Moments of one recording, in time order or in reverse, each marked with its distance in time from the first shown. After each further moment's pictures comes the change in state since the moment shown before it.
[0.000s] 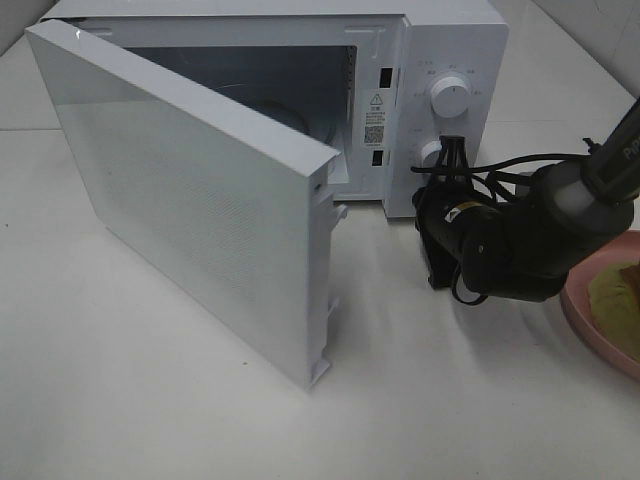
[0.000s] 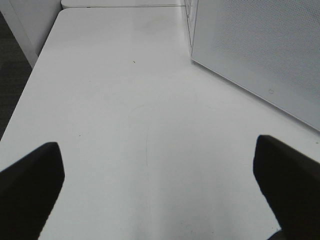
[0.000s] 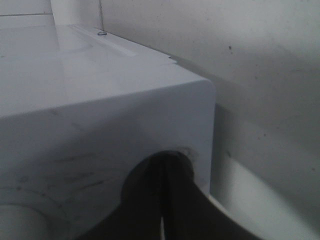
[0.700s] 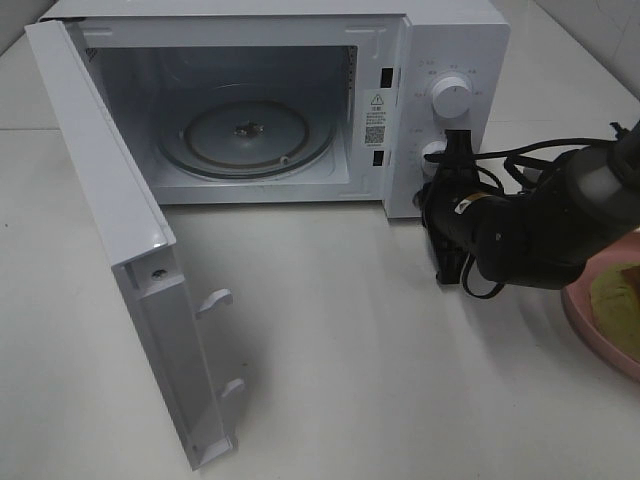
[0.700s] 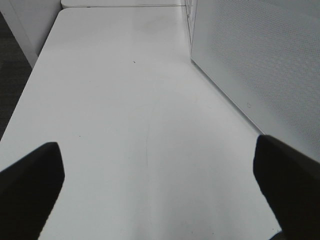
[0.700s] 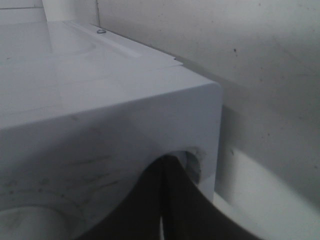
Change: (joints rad) left arm 0.000 0.000 0.000 0.000 0.000 0.000; right arm -0.024 -0.065 0.033 -0.054 0.077 0.002
